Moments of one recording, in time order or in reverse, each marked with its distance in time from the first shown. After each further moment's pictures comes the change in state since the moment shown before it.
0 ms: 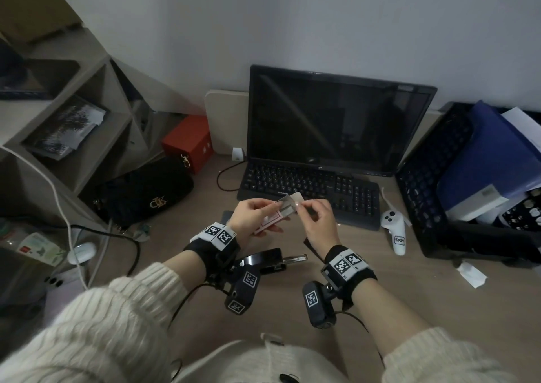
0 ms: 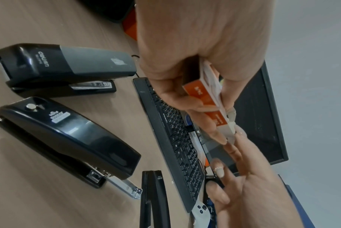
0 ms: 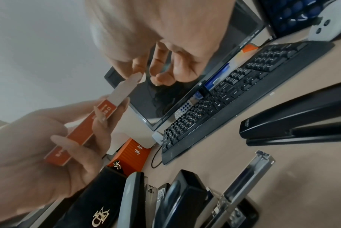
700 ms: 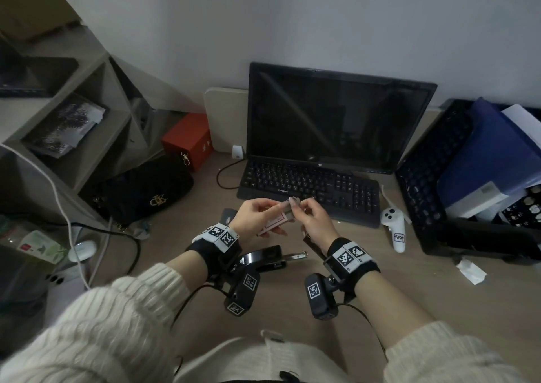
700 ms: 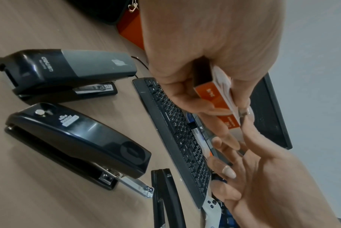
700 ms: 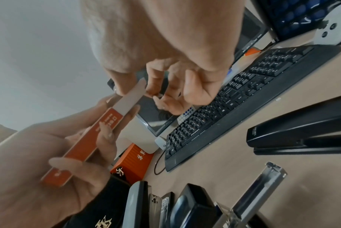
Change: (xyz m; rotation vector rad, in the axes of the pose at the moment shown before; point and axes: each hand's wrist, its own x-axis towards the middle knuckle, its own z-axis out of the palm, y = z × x) left_hand -0.010 -0.001 0.006 0.068 -0.059 0.094; right_hand 0.005 -0.003 0.001 0.142 -0.223 0.186
